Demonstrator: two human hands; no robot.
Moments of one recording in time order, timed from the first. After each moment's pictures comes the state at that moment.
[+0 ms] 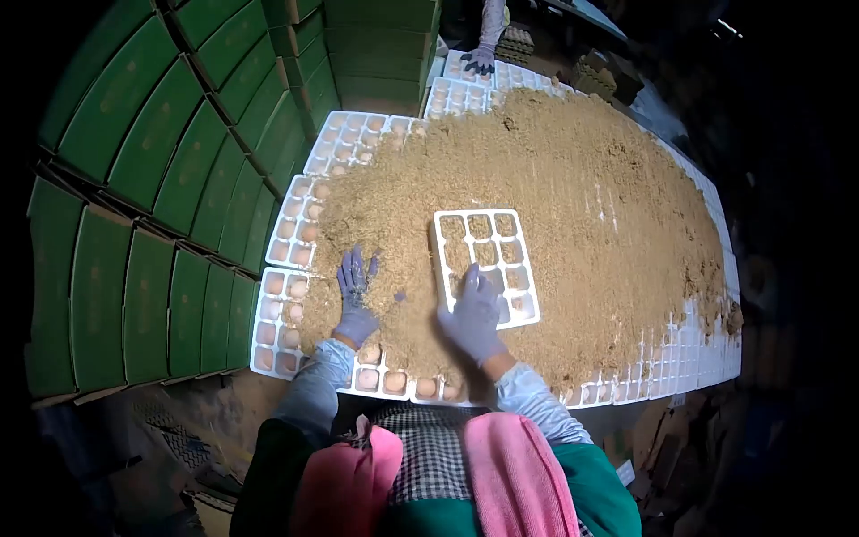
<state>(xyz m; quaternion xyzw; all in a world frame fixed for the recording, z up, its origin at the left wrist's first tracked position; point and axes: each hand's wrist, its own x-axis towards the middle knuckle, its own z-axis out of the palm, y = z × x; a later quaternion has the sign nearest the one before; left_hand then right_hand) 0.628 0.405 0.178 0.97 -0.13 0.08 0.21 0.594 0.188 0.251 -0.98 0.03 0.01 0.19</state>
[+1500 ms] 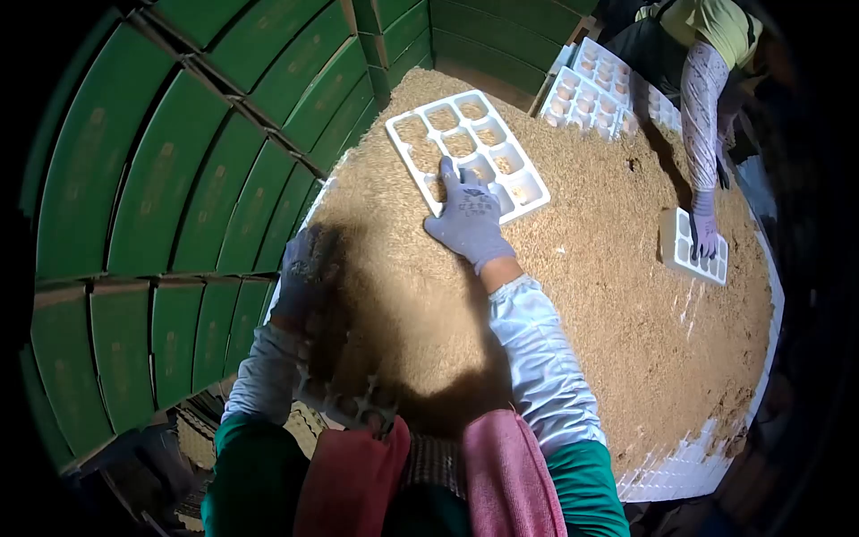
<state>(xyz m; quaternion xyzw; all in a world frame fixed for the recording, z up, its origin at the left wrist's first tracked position) 0.698 0.553 0.188 0.98 -0.02 0.09 0.16 0.864 0.306 0.244 -0.95 -0.23 0.09 0.20</state>
